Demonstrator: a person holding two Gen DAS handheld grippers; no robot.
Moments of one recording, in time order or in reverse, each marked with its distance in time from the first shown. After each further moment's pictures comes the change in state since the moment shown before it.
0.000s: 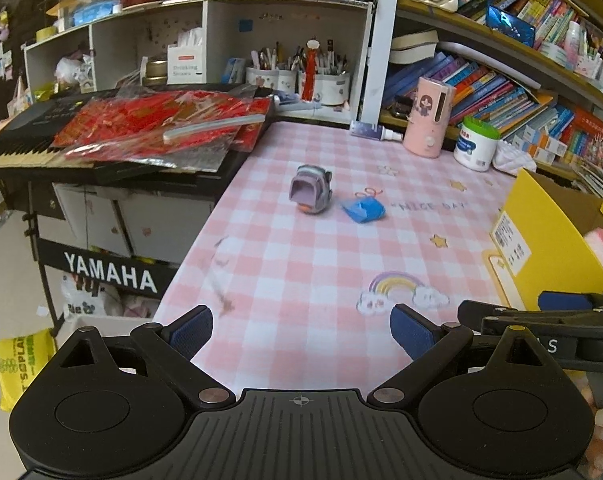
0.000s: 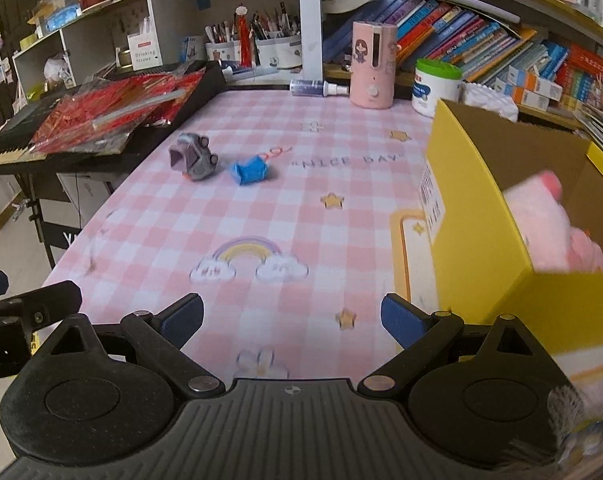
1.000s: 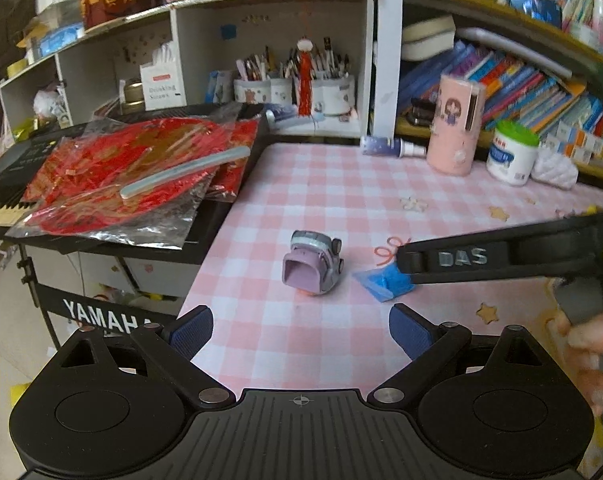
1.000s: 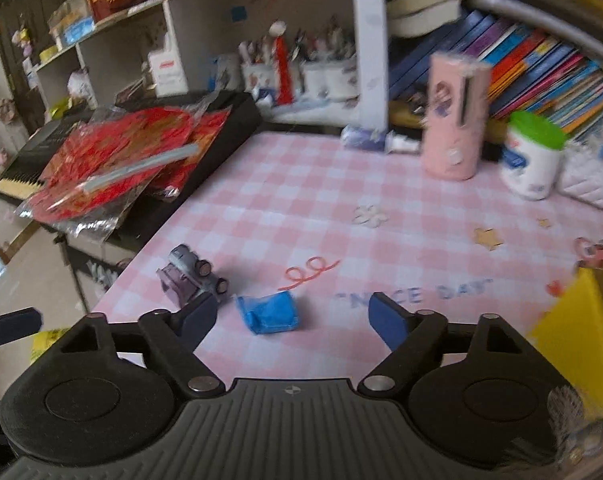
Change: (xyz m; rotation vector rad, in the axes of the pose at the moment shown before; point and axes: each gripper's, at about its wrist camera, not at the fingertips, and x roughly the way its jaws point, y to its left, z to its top) left arm 0.103 -0.019 0.075 0.087 0.010 0.066; right arm 0.132 0.002 0.135 -0.066 0.035 0.183
